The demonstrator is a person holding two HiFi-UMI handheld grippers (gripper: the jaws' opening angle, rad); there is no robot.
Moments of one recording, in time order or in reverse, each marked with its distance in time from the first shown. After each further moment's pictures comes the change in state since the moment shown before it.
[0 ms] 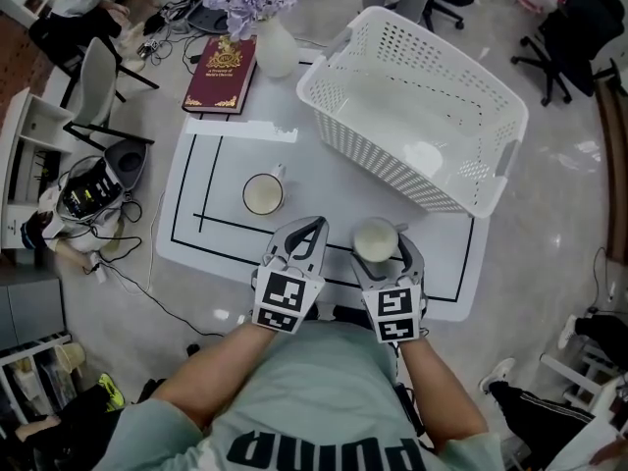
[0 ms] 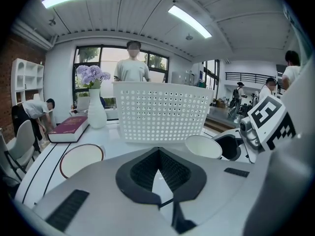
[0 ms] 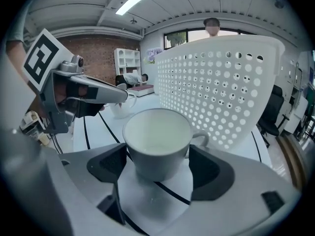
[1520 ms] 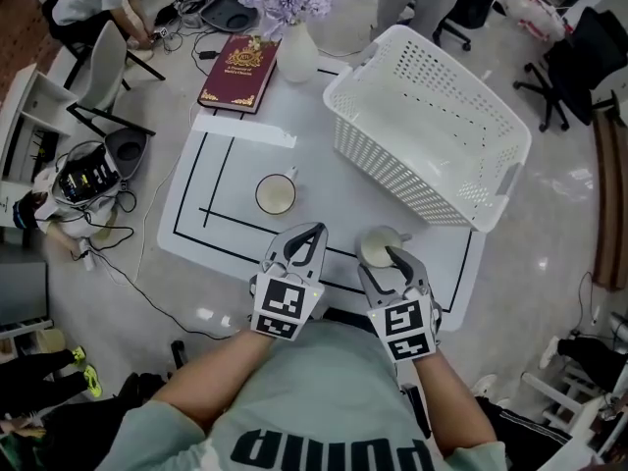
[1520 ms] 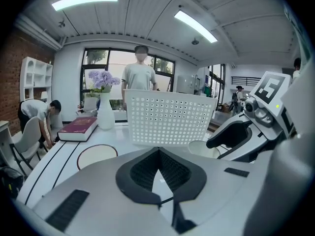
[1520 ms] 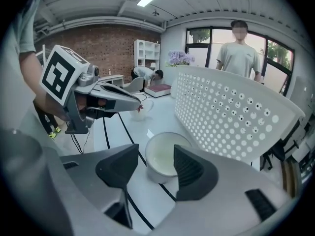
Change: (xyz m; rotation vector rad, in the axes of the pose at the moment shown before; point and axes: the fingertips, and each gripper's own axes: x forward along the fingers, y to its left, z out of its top) left arm -0.024 0.012 0.008 -0.052 -0.040 0.052; right arm -0.038 0.023 0.039 -0.196 0.082 0.122
